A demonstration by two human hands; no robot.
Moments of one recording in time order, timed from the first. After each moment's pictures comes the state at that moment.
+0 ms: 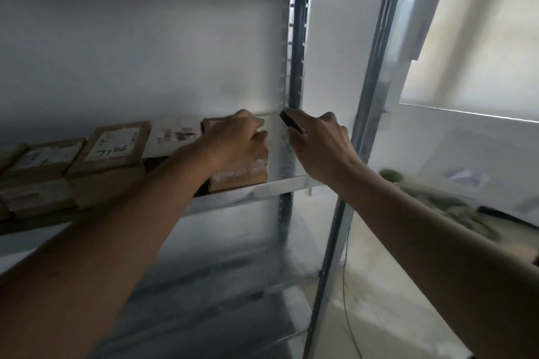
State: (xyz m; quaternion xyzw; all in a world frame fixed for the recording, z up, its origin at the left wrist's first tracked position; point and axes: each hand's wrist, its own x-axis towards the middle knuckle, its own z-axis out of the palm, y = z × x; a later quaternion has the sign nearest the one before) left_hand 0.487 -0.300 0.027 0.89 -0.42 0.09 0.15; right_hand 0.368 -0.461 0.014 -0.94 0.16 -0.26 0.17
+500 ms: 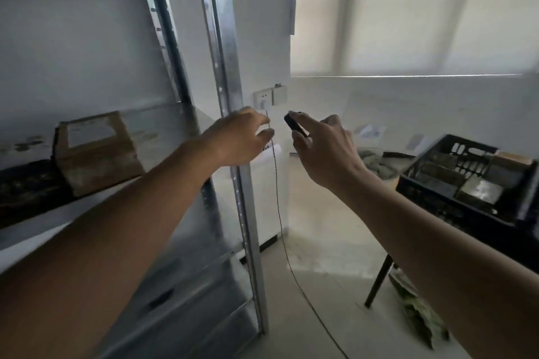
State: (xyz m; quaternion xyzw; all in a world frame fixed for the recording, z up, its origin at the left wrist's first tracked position) left_hand 0.317 -0.469 0.020 0.81 -0.57 0.03 0.14; right_hand 0.159 -0.579 -0.026 -0.88 0.33 -0.30 0.16
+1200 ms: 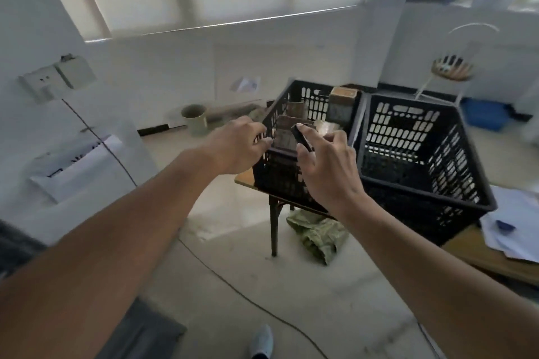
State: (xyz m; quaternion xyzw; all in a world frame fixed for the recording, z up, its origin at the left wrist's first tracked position) left_hand 0.066 -0.794 -0.085 0.68 -0.72 -0.10 0.08; right_hand -0.133 -0.801 -0.144 -0.75 0.57 -0.29 0.12
